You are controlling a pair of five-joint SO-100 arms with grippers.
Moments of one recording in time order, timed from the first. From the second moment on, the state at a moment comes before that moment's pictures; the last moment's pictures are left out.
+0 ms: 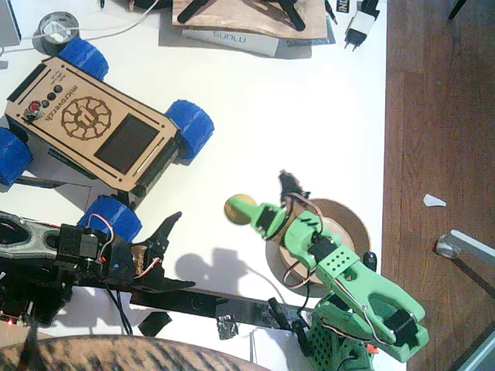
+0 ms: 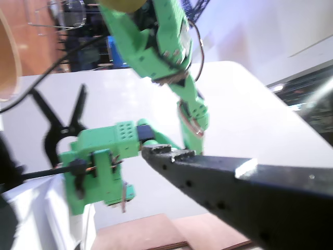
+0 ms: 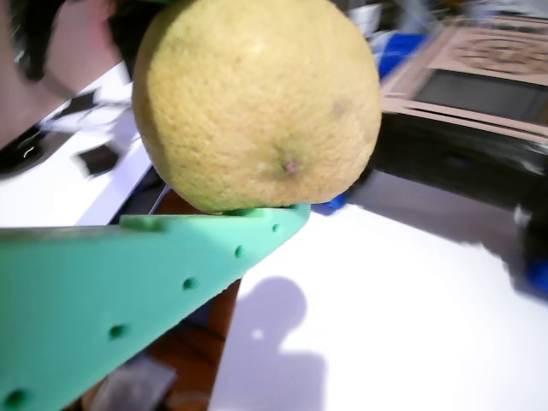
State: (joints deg) arm 0 80.2 132.1 152.8 5.8 -91.8; arm 1 -33.8 141.4 152.1 21.5 -24.7
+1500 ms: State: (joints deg) arm 0 -5.5 158.4 161.5 64.2 -22.9; arm 1 1.7 120.5 145.5 40.4 -7.7
